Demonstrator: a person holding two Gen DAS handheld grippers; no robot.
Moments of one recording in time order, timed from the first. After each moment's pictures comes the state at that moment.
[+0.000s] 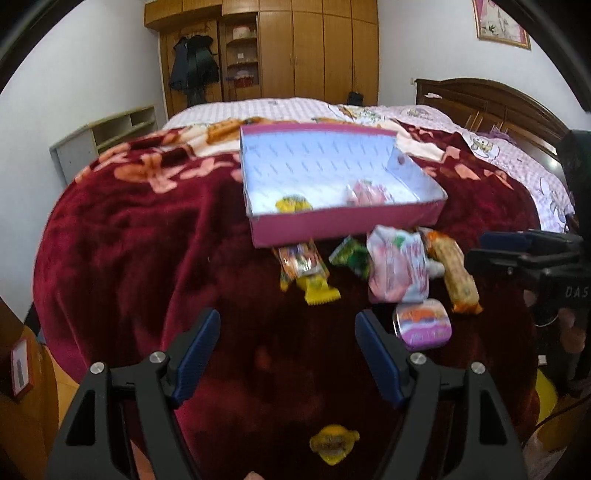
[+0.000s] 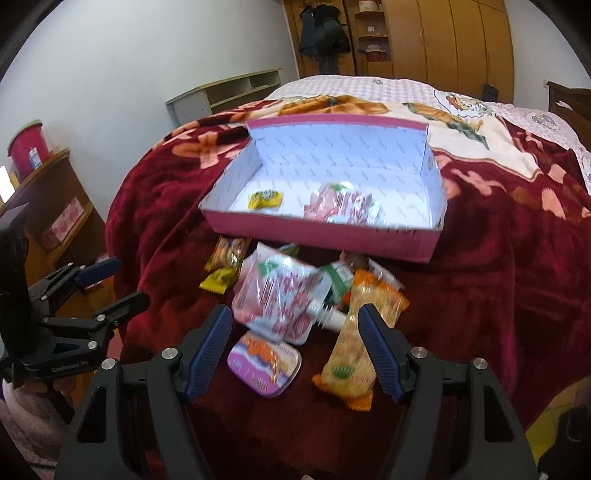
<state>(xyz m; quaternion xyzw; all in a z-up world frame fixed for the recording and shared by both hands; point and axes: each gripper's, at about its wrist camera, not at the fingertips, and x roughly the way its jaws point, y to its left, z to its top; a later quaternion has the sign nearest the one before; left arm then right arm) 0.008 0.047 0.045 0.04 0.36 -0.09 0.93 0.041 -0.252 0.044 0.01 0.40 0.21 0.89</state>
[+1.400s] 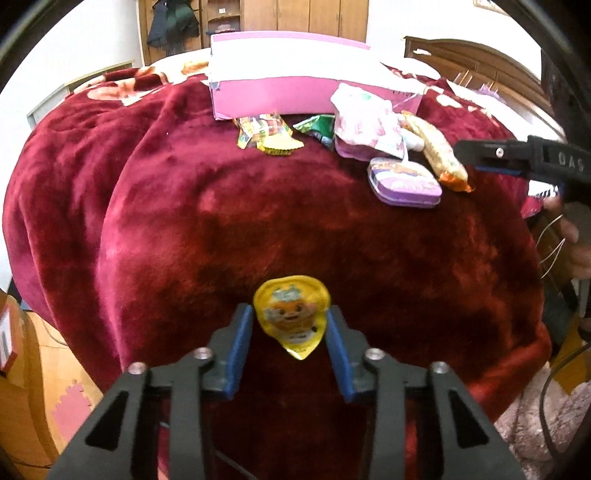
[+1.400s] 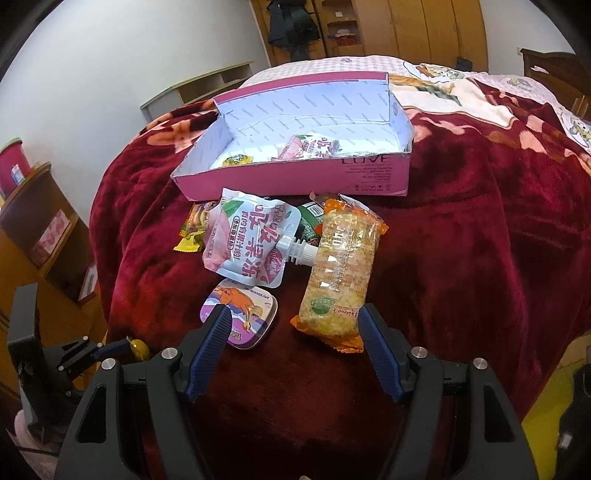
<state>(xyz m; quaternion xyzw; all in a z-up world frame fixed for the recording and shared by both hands) -0.039 0.038 -0.034 0.05 0.44 -0.12 0.89 0.024 -0.272 0.005 0.05 0.42 0.17 0.89</state>
